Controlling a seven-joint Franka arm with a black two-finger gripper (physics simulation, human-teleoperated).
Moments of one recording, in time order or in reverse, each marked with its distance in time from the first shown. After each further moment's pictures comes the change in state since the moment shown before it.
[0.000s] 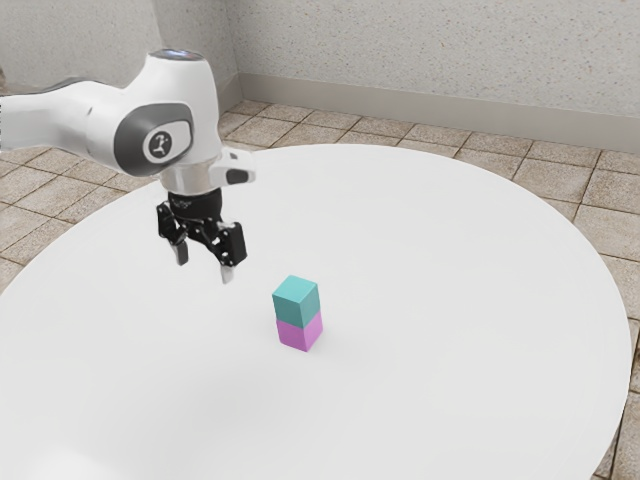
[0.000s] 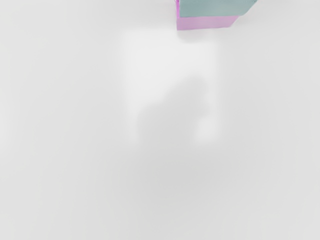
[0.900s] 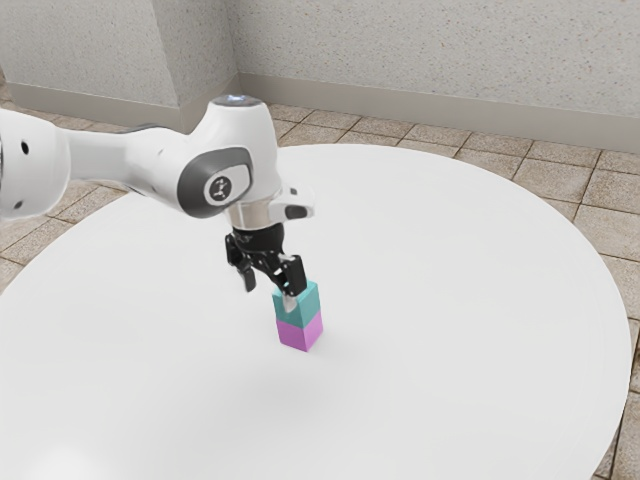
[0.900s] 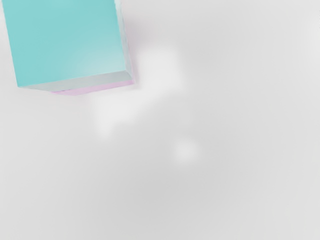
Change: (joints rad) arm -0.066 0.186 -0.052 0.023 -0.018 0.209 0.032
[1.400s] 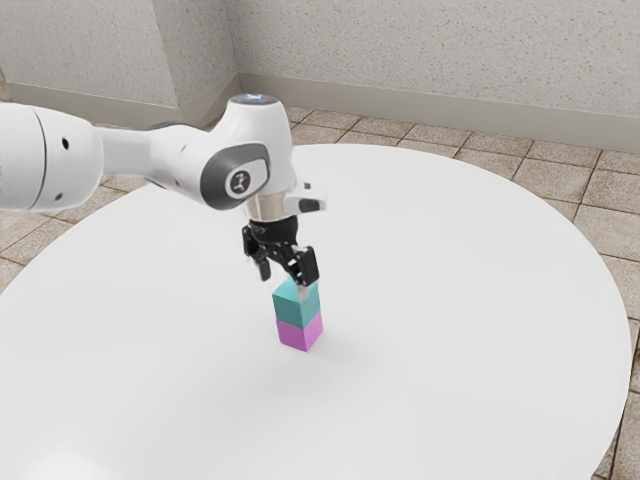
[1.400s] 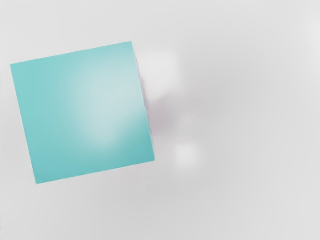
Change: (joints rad) arm 0.002 0.165 0.015 0.168 0.050 -0.002 0.037
